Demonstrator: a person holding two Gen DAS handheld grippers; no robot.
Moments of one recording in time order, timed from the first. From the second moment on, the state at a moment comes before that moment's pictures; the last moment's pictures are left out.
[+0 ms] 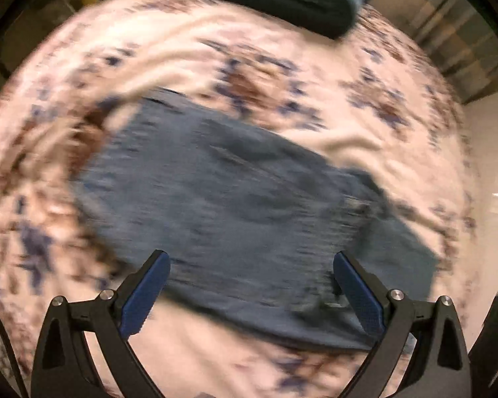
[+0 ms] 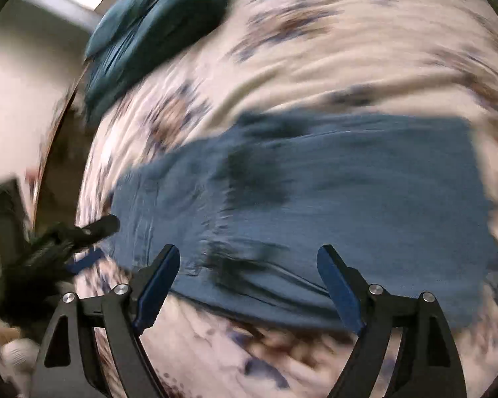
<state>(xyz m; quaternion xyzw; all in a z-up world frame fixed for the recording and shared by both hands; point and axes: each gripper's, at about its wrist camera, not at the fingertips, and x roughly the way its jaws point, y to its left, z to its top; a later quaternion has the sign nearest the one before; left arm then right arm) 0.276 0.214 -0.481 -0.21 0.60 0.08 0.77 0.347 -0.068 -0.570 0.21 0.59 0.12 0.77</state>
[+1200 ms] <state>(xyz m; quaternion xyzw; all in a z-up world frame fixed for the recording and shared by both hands) 0.272 0.137 -0.560 -0.23 0.70 0.00 0.68 0.285 -0.186 -0.678 0.45 0.67 -0.06 0.59</state>
